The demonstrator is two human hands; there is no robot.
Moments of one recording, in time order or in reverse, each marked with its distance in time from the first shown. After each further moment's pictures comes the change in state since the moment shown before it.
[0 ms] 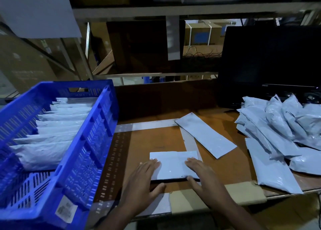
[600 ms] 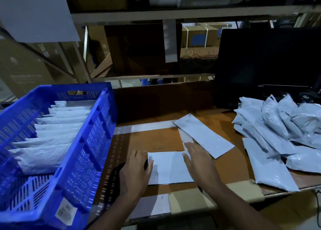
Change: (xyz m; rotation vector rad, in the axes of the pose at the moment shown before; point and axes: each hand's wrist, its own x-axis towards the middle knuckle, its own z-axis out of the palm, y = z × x) left_hand 0.032 0.022 -0.025 0.222 0.291 -0.326; right_hand 0.052 -0.030 -0.010 -0.203 0.172 0.175
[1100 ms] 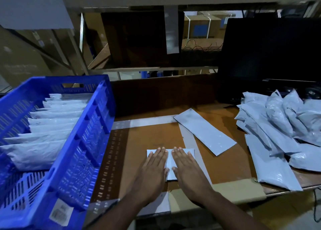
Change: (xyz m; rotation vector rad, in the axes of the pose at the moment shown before) left_hand -0.009 0.003 0.050 0.106 -0.494 0.391; right_hand -0.026 0.003 0.051 -0.129 -0.175 -0.300
